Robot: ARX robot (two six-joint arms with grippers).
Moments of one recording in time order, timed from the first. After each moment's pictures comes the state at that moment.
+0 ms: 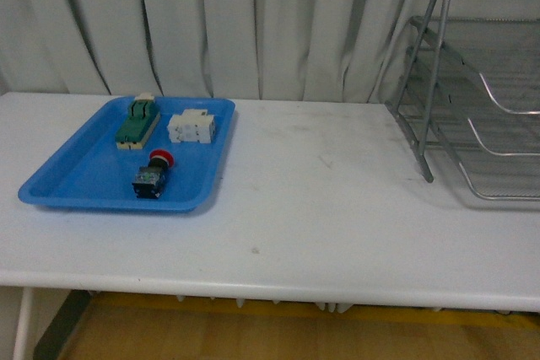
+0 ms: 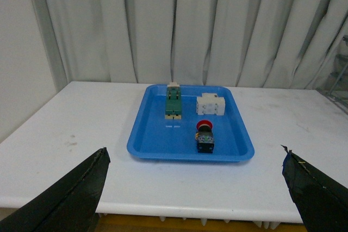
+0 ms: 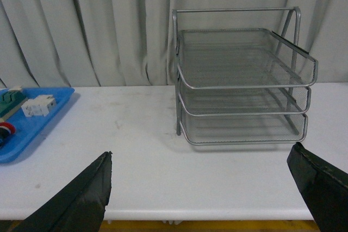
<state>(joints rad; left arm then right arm) 0.00 0.01 0.01 0.00 0.00 0.00 0.00 0.00 0.01 0.00 0.00 0.00</state>
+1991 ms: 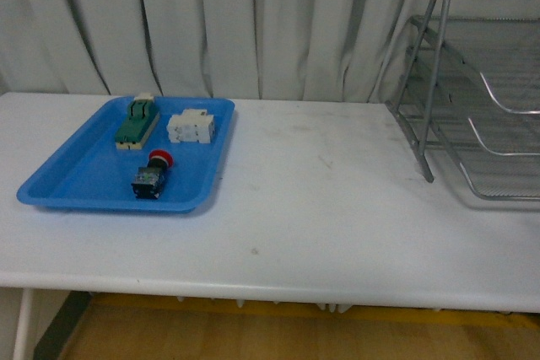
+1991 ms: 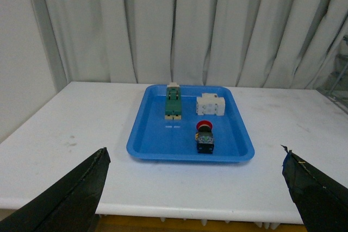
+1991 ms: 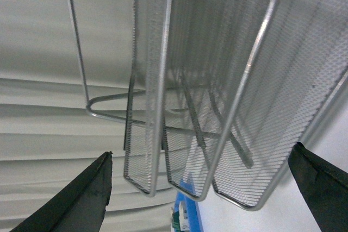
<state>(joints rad) 0.00 0.01 0.01 0.00 0.00 0.00 -0.56 2.18 0.78 1.28 -0.68 1.34</state>
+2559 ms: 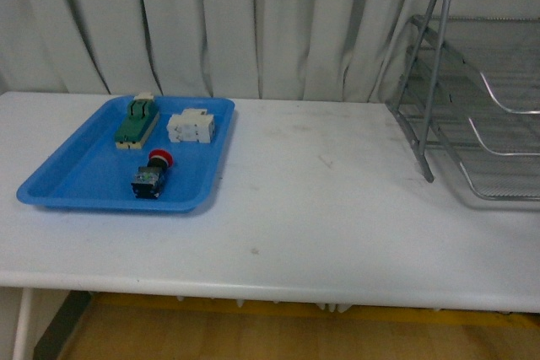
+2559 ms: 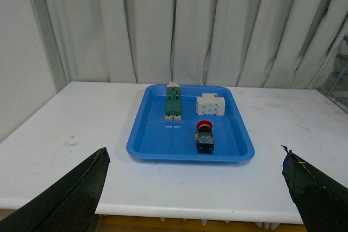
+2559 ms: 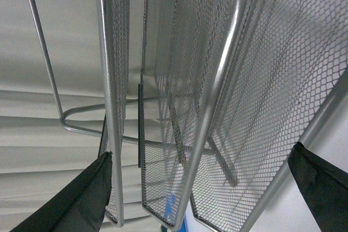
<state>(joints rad) 0.00 0.01 0.01 0.00 0.00 0.00 -0.52 2.32 0.90 1.29 -0.61 1.33</state>
